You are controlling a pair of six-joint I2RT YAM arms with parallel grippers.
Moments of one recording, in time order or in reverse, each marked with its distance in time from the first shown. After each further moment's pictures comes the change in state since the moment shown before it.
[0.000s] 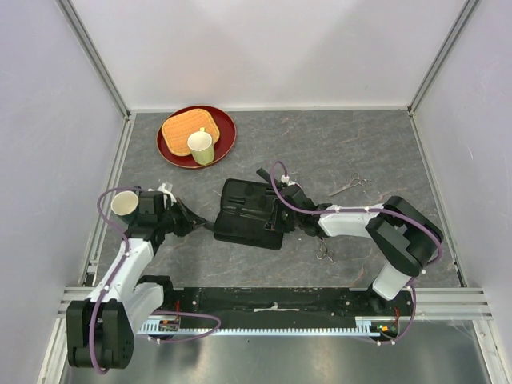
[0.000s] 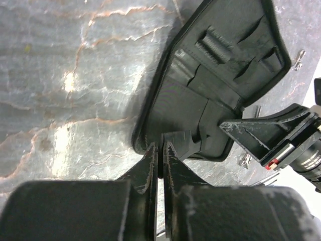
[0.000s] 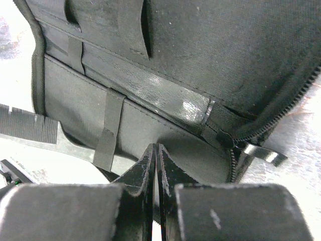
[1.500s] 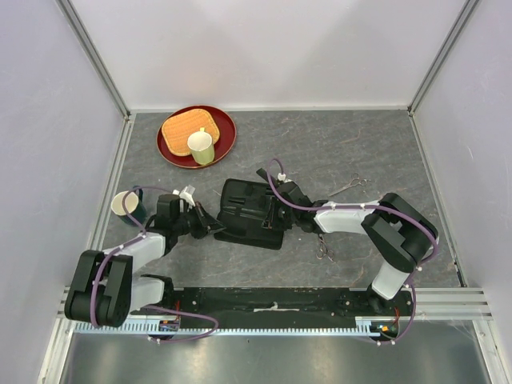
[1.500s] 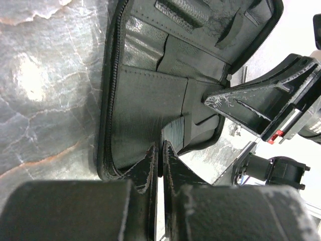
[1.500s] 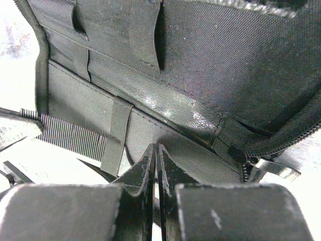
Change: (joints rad) left arm -0.124 0.262 -0.152 0.482 0.171 -0.054; right arm -0.003 0.042 0.051 -0.013 -0.016 0.000
